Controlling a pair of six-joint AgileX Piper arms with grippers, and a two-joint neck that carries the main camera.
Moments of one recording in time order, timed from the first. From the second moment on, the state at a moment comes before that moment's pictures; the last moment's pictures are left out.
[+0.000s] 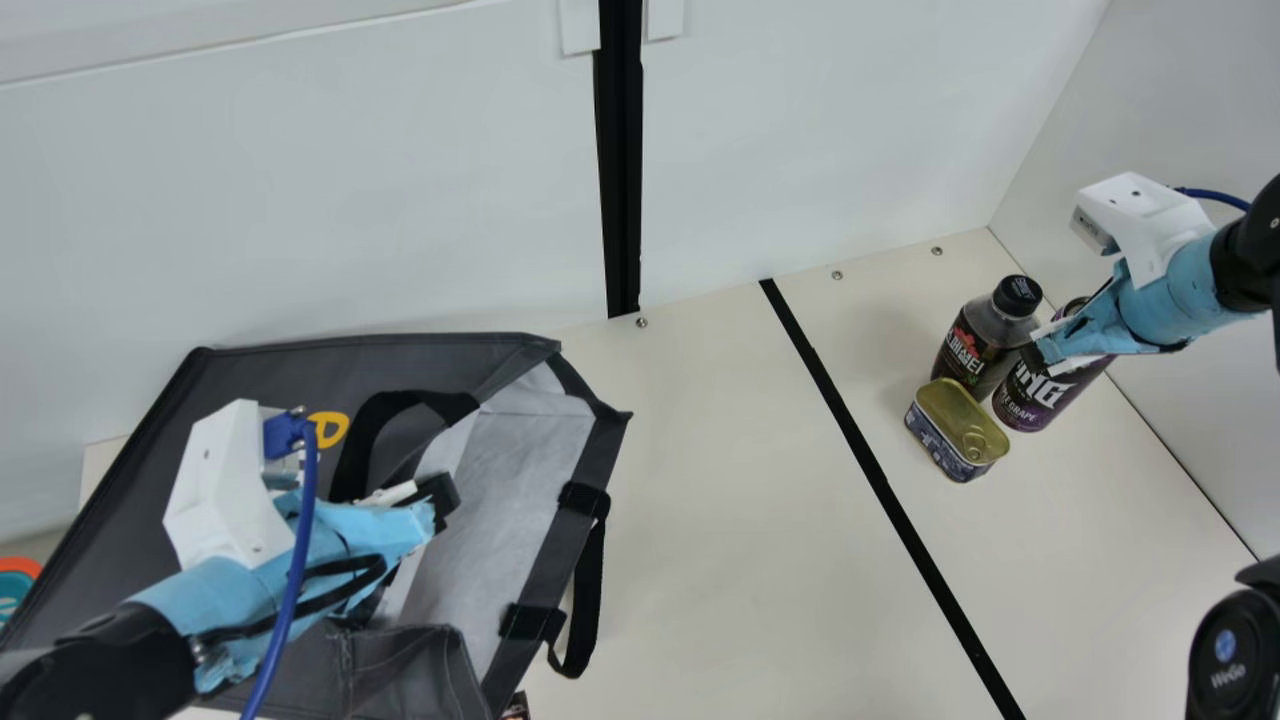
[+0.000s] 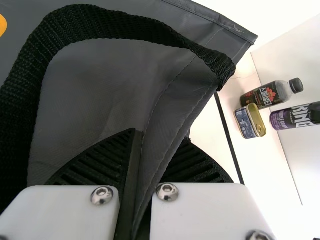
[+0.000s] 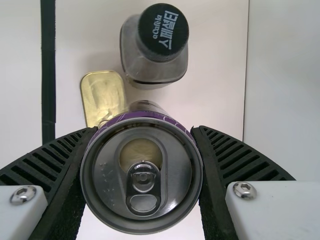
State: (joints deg) left arm -31.5 84.4 -70.0 -30.7 32.6 -8.0; right arm -37.2 99.5 -99.8 8.2 70.0 -42.5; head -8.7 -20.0
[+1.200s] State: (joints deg) left arm -31.5 84.4 -70.0 -30.7 32.6 -8.0; right arm -25.0 85.5 -90.3 9.0 69.9 -38.2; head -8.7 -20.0
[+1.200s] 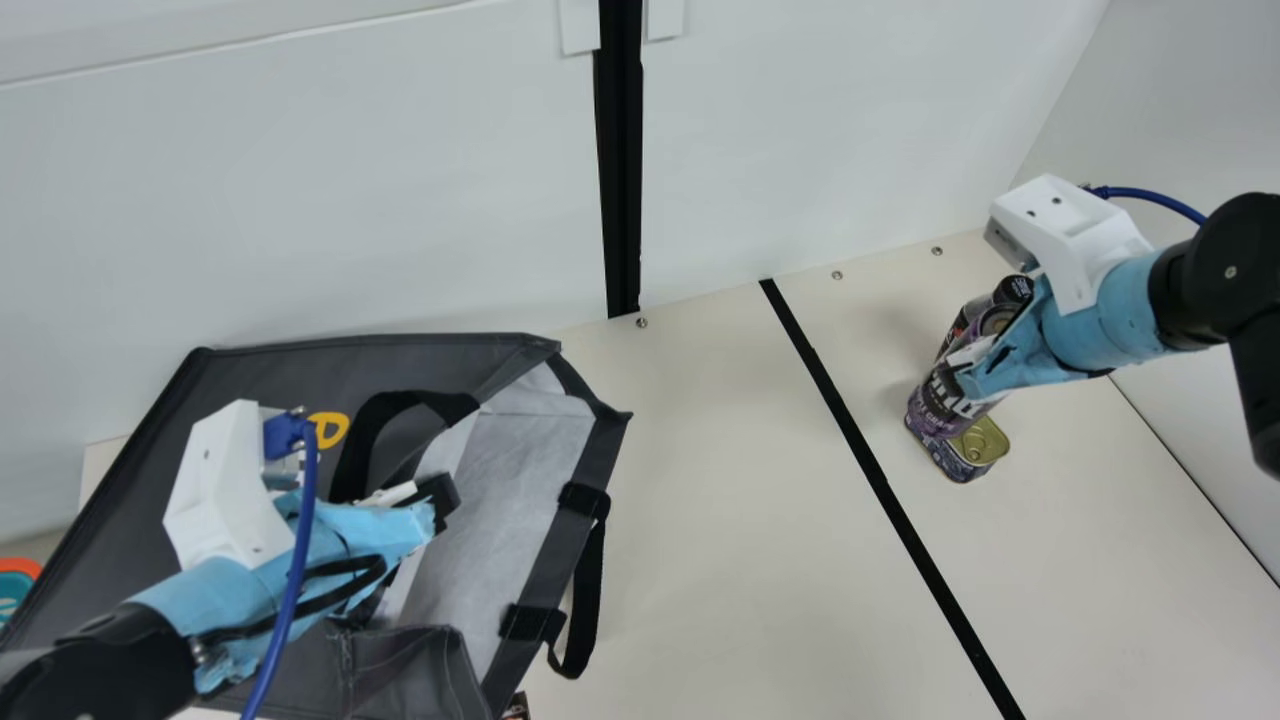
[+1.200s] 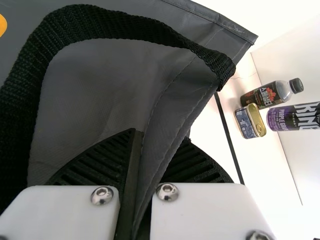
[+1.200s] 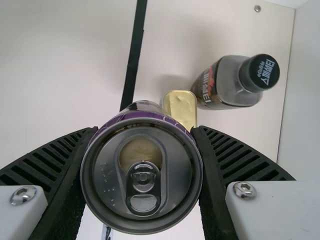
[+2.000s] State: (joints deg) left arm -31.5 84.4 -70.0 -30.7 32.6 -8.0; right arm -12.0 83.2 -89.2 8.0 69.9 -35.0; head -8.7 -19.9
